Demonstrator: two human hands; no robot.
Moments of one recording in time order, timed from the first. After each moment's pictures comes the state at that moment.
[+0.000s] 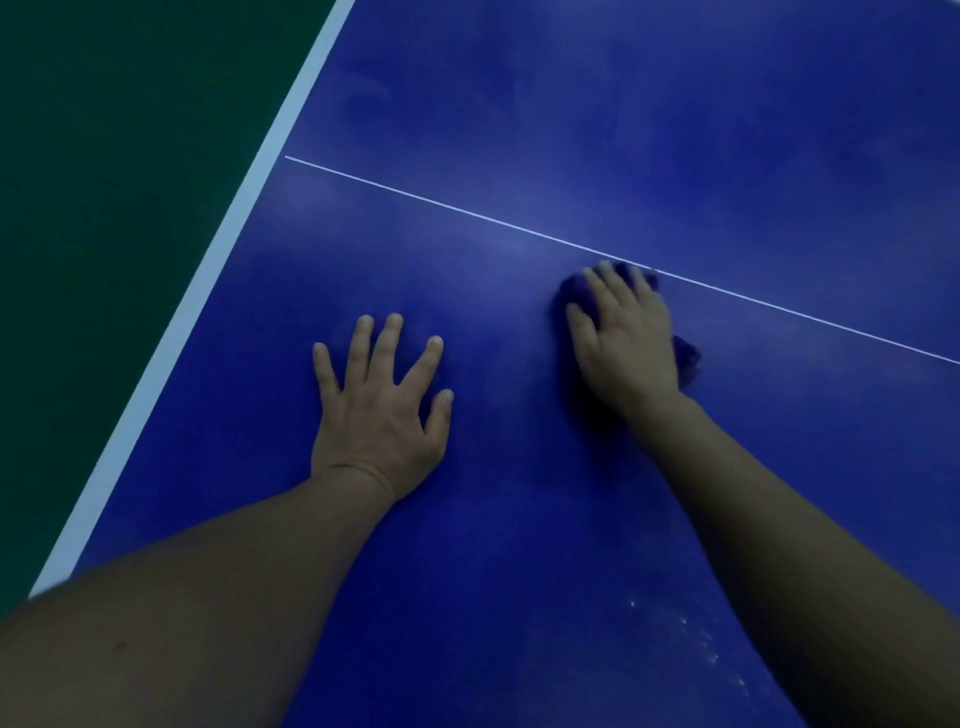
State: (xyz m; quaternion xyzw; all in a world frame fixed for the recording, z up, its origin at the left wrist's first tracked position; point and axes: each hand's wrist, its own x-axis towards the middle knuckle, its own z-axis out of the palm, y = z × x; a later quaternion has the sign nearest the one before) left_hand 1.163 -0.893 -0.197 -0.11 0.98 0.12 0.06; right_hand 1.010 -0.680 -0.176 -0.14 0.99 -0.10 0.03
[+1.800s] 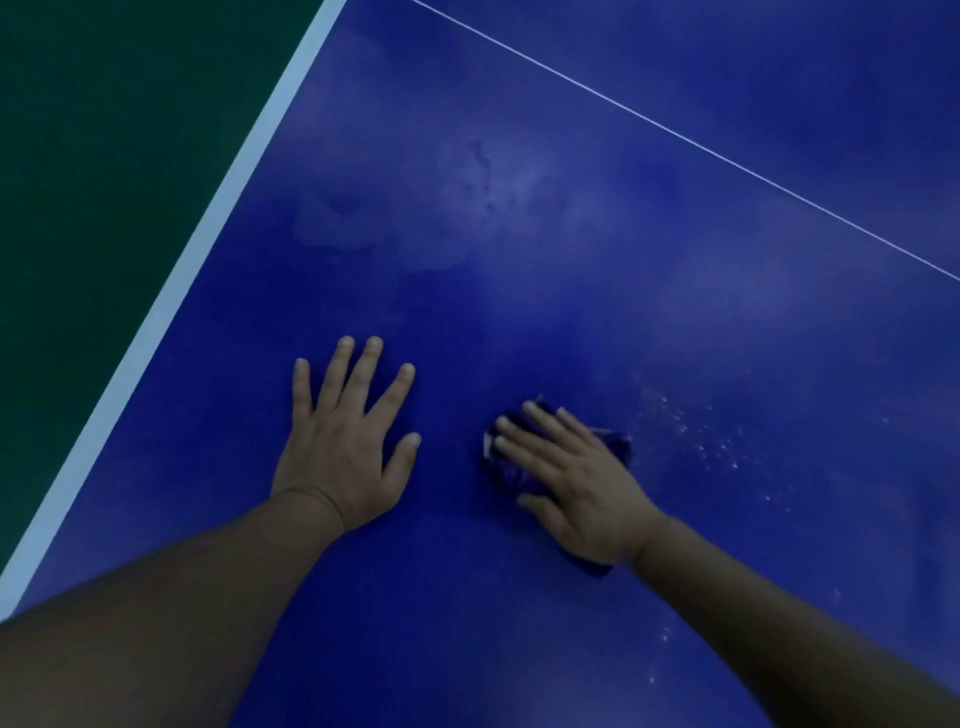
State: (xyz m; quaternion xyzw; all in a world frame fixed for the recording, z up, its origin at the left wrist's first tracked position) left_hand 1.426 -0.879 -0.182 -0.06 0.99 0.13 0.09; right_hand 1.331 -0.604 -0.158 -0.49 0.84 -0.07 0.21
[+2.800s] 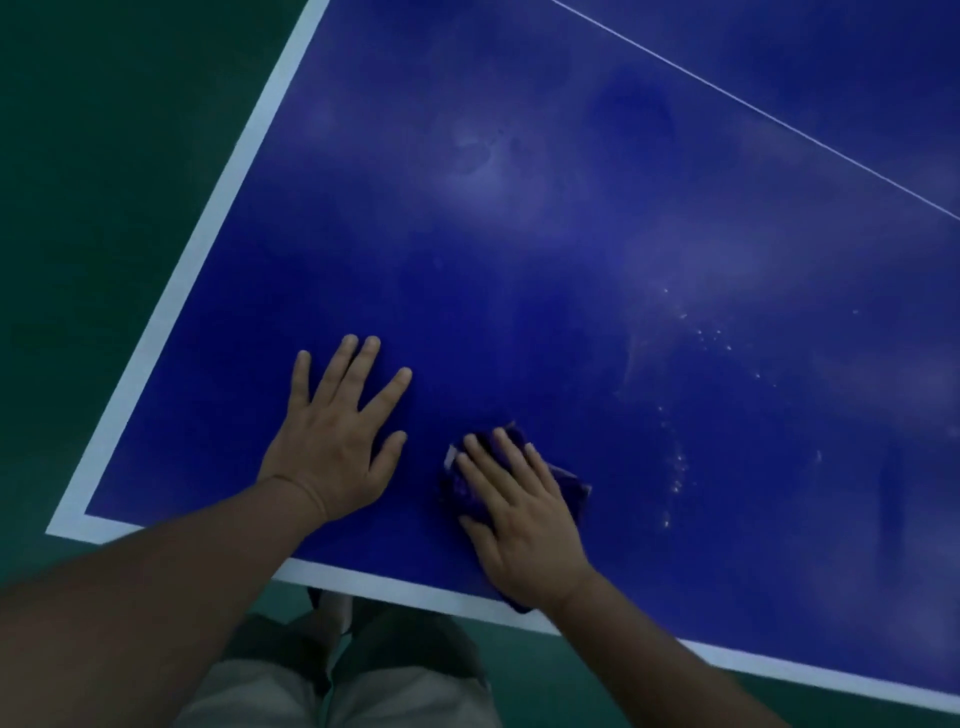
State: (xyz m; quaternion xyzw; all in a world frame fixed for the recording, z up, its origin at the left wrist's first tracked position) left_hand 1.552 -0.894 -0.181 0.03 0.99 0.12 0.09; right_hand 1.543 -0.635 -0.166 -0.37 0.91 -0.10 0.15
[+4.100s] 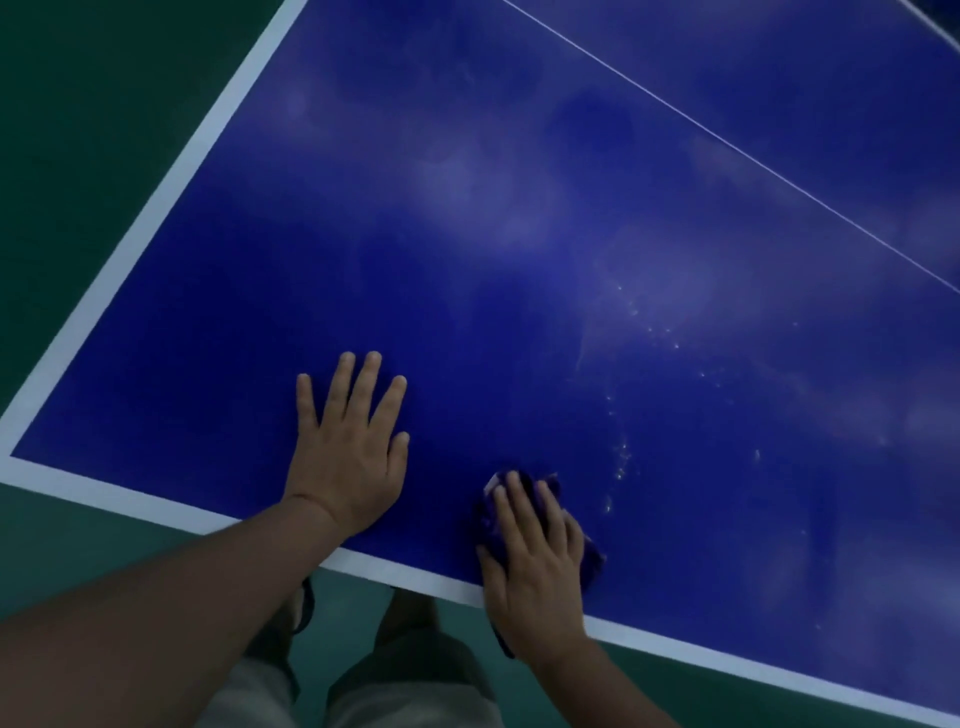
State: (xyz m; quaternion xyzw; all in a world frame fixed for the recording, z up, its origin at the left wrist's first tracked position) left_hand 1.569 -0.804 -0.178 -0.09 0.98 0.15 0.11; right_hand 1.595 -0.549 -0.166 -0.21 0.97 -0.02 0.14
